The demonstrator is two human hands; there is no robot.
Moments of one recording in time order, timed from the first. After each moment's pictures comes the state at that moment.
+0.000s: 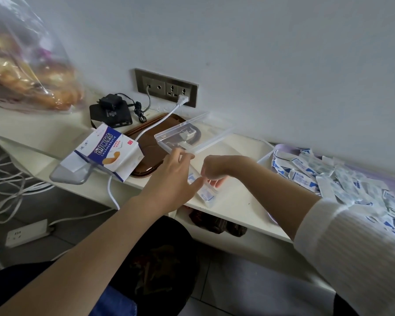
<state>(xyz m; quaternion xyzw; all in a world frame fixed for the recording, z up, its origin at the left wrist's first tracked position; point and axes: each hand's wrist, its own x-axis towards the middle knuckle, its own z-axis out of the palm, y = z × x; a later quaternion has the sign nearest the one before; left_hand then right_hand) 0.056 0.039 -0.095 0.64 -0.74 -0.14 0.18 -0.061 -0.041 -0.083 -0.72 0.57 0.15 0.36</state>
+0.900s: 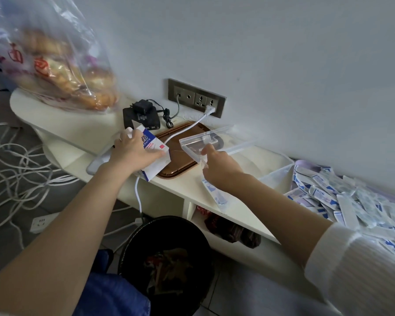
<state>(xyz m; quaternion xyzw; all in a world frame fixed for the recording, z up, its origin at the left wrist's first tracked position) 0.183 0.013 -0.088 0.83 -0.51 -0.15 0.17 -0.014 -0.006 -0.070 -0.82 0.54 -0.04 0.19</state>
